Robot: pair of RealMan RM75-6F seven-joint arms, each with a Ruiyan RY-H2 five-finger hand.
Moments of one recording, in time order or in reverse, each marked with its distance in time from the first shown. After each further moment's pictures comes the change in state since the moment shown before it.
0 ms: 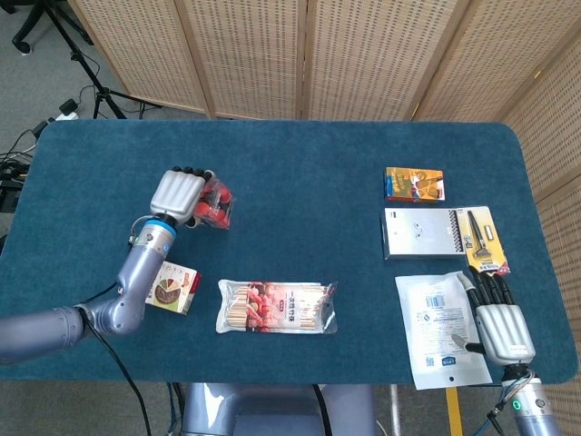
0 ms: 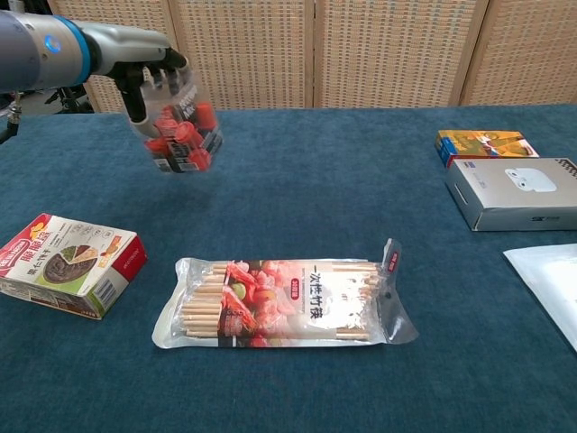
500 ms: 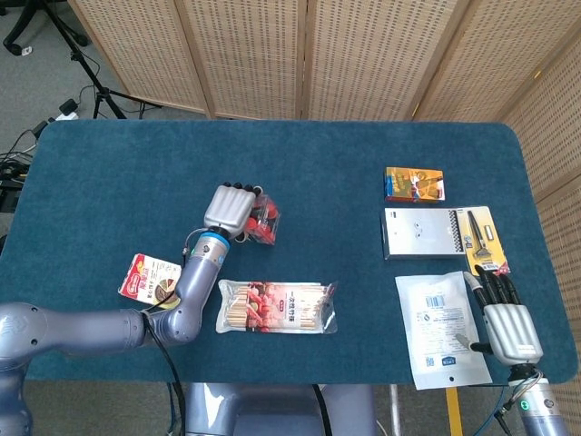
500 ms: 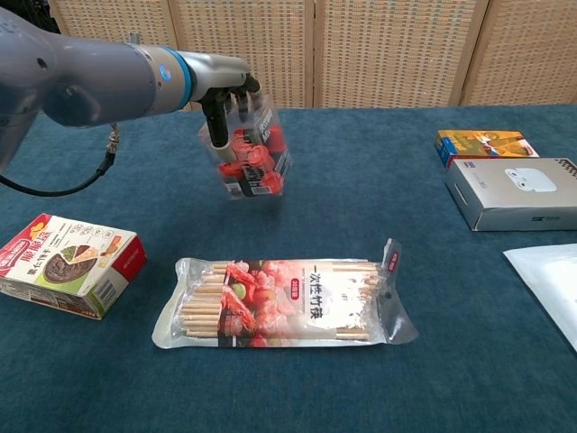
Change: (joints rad) left arm -0.150 -0.211 -0.067 0.067 -0.190 0.081 0.115; right arm 0.000 0.024 -0.001 0.007 0.003 -0.010 0.077
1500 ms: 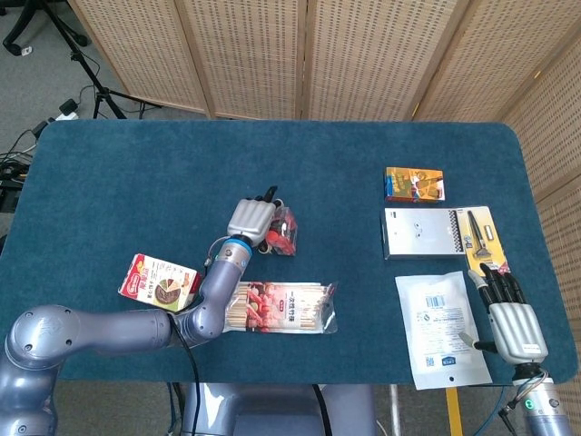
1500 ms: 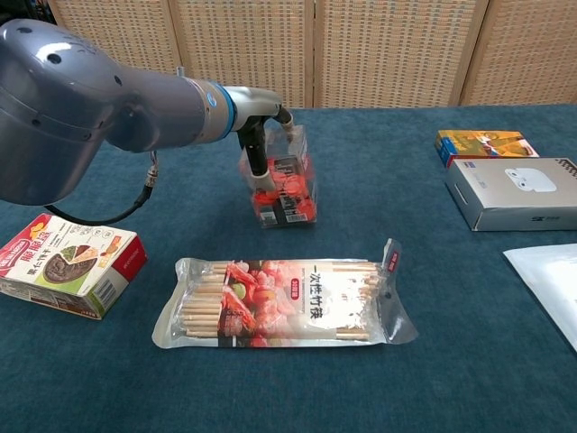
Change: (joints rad) left arm -0.034 -0.115 -0.058 0.114 -0.093 -0.106 -0.040; right arm -0.003 0.007 0.007 0.007 0.003 0.010 0.038
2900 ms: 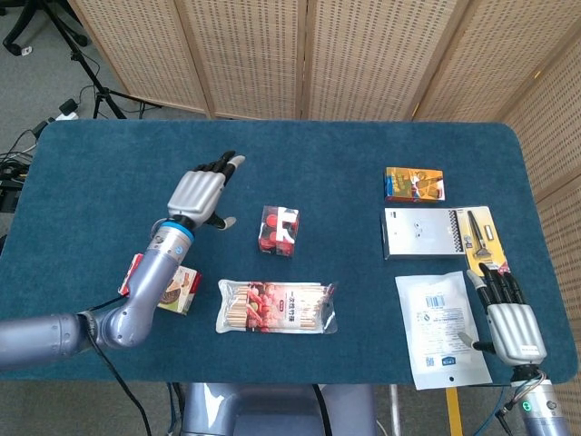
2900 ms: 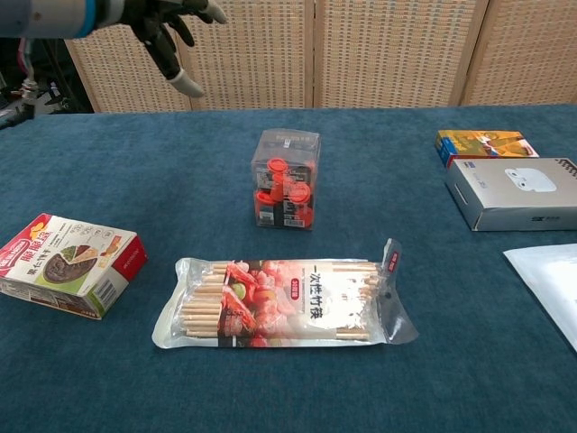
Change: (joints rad) left arm 0.203 0.435 -0.004 -0.401 0.241 0.058 -0.248; right arm -0.008 -0.011 0.000 -0.011 -0.012 0.029 -0.058
